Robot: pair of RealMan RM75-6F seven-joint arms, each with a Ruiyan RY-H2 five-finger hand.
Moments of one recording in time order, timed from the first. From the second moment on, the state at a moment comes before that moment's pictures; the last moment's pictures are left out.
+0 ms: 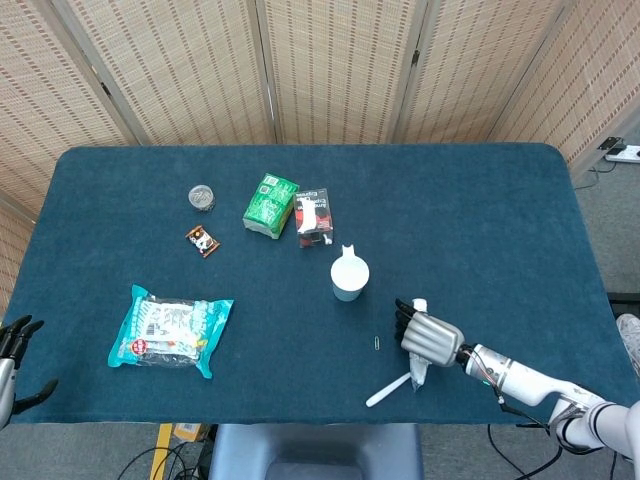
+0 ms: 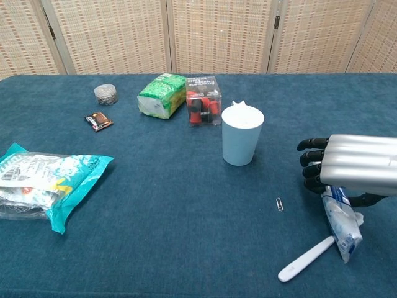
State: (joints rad) left arm -0.01 -1.11 -0.03 -1.60 1.46 1.52 0.05; right arm 0.68 -1.43 -0.18 -1.08 -1.97 1.11 -0.25
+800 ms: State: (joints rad) left arm -0.02 -1.10 -0.03 -1.62 1.47 1.52 0.06; right arm 0.59 -1.49 0.02 -1.14 -1.54 1.03 -0.31
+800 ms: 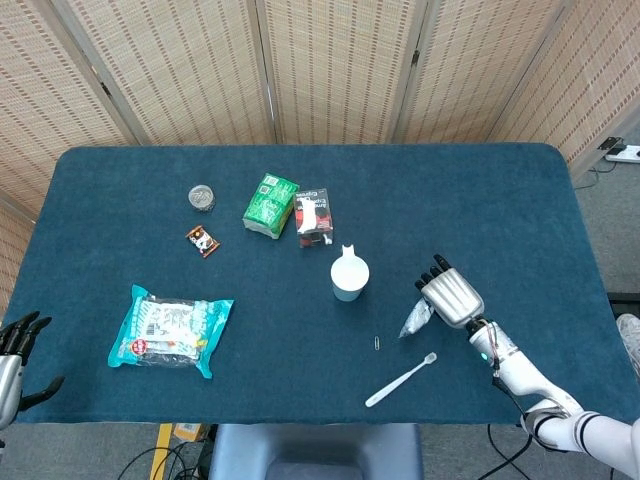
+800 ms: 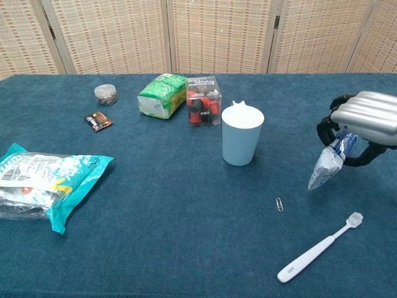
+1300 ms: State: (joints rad) left arm -0.01 -1.11 -0.03 -1.60 1.47 1.52 0.05; right arm 0.61 -1.42 0.03 -1.34 -1.47 0.93 -0.39
